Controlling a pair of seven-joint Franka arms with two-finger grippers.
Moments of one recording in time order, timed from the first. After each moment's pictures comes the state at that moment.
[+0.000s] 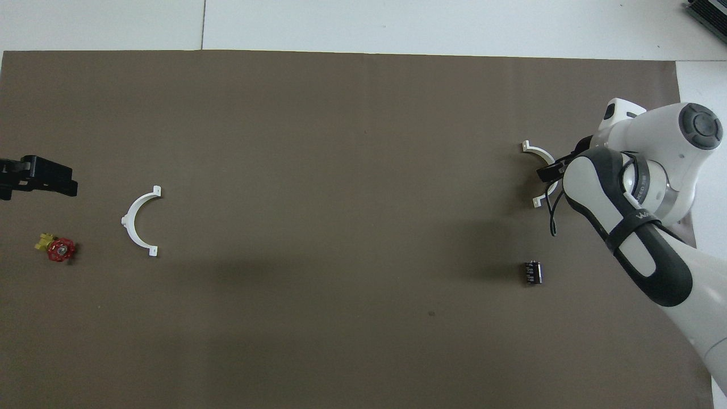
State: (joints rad) left arm -0.03 0.01 0.04 -1.60 -0.01 1.56 0.02; right arm 0.05 0.44 -0.14 -1.85 0.21 2.37 -0.68
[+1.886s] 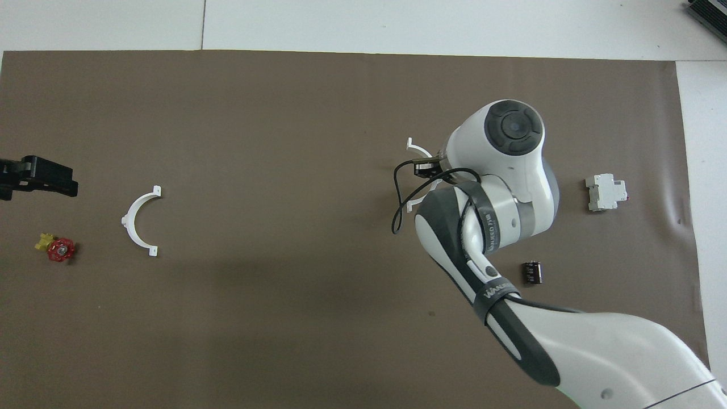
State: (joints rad) left arm -0.03 0.01 0.04 -1.60 -0.01 1.56 0.02; right arm 0.51 0.39 -0.13 -1.73 0.07 2.20 0.36
